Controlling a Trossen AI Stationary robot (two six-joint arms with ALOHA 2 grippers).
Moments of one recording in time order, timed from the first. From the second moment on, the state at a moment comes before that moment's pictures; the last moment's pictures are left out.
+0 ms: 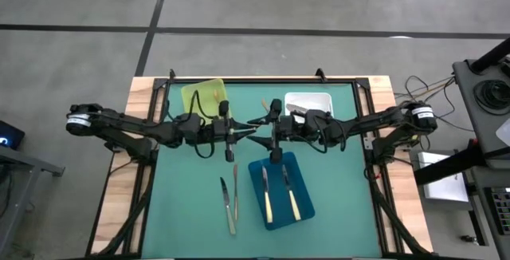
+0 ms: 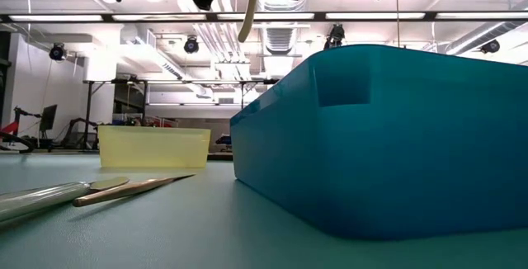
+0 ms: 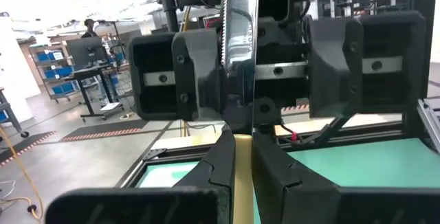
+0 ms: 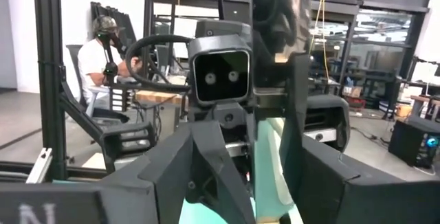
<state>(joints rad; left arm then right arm) -0.03 1.30 0.71 0.67 -0.15 0.20 0.02 1.55 0.97 0.79 -0.01 -0.11</state>
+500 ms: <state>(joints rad) -0.03 1.30 0.70 0.67 -0.14 0.18 0.01 1.53 0.95 0.78 0.01 -0.09</state>
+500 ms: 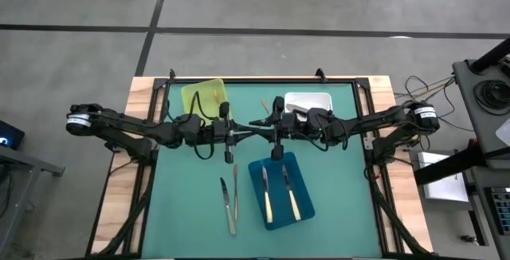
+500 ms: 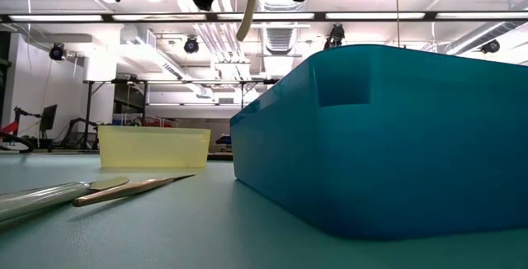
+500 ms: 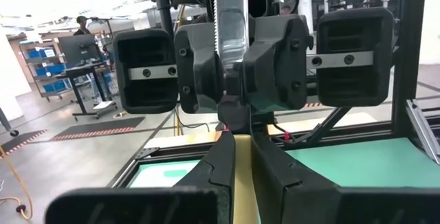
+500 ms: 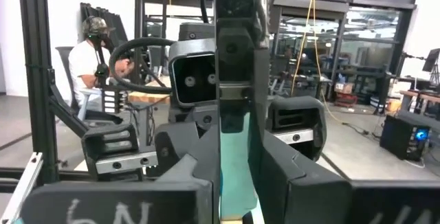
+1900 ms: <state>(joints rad) -0.03 1.14 0.70 0.40 -0.35 0.27 0.02 1.53 1.25 0.21 0.22 -0.02</state>
